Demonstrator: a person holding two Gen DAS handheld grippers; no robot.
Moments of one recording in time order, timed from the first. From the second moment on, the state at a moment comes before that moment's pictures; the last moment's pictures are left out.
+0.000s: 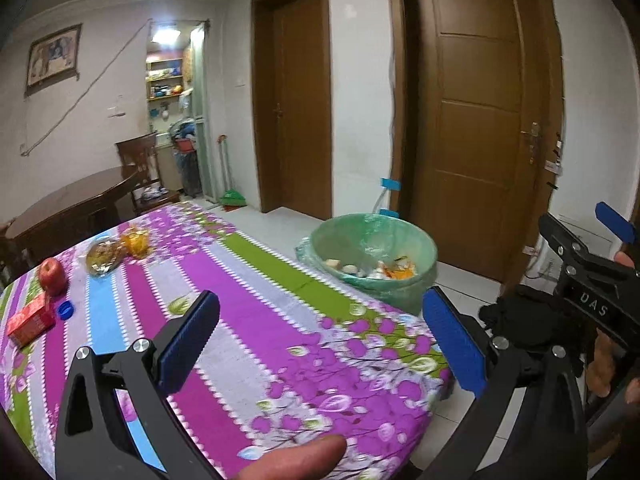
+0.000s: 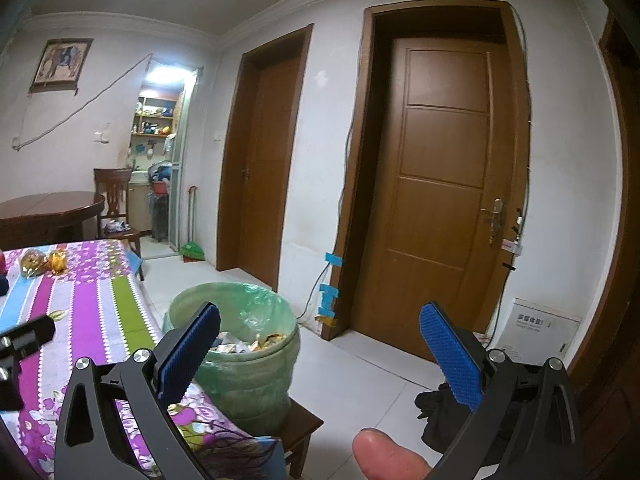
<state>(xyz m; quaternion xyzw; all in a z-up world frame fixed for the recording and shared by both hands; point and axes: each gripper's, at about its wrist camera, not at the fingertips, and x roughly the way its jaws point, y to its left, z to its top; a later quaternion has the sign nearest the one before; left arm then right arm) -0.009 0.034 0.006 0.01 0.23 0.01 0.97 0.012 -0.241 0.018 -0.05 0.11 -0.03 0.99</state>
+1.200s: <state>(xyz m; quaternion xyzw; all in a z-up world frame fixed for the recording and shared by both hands) -0.142 0.351 -0.087 -0.20 0.40 0.42 0.79 0.133 0.112 -0.076 -0.16 0.38 0.28 0.87</state>
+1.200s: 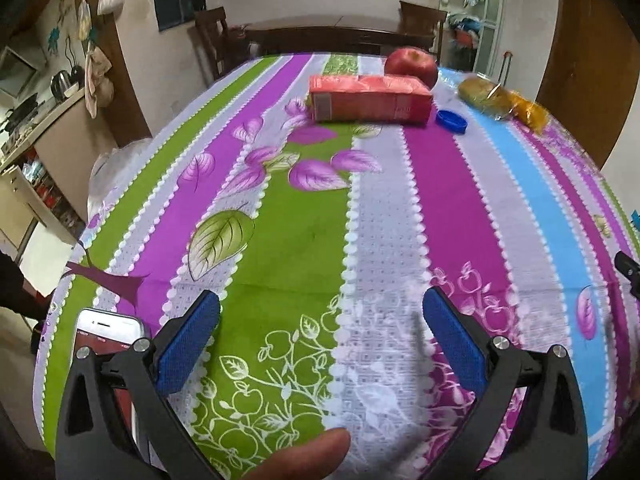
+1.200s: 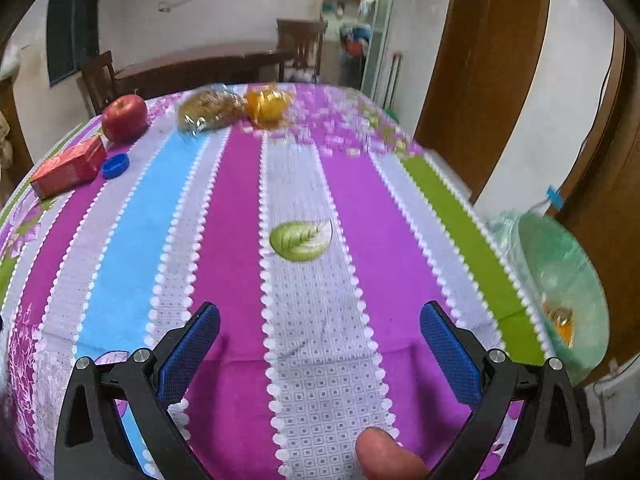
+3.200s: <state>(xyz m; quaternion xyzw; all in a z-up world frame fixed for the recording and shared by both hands) -0.119 0.363 -0.100 -0.21 0.42 0.40 0.79 0.161 0.101 -0.097 -0.13 0.44 0.28 0.84</state>
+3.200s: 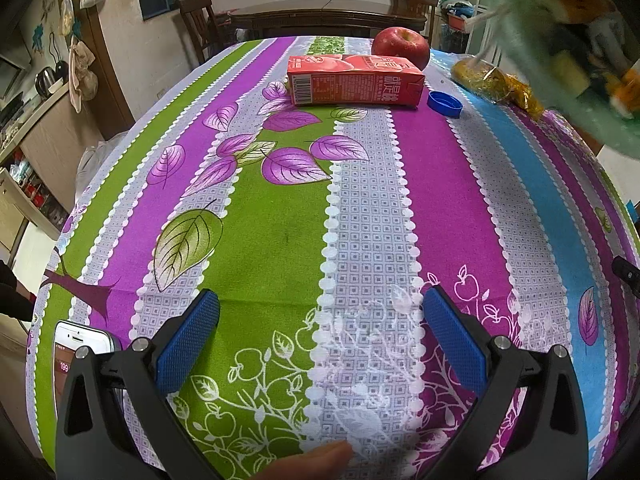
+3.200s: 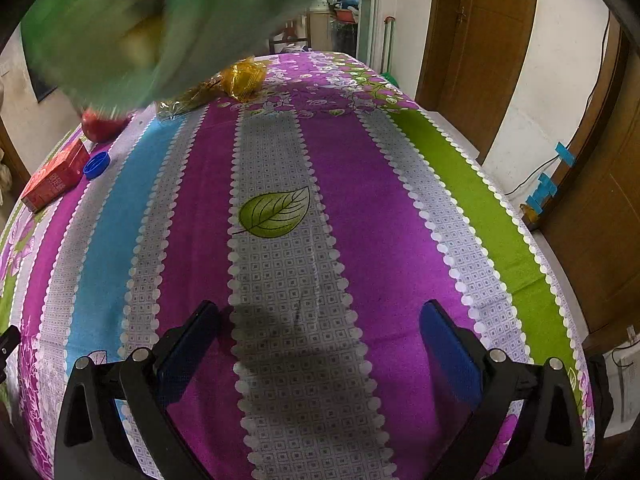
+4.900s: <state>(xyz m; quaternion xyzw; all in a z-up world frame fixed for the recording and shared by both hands) -0.120 0.361 -0.100 -0.21 0.42 0.40 0.79 0.161 0.101 -0.095 -0.13 0.44 0.28 0.85</state>
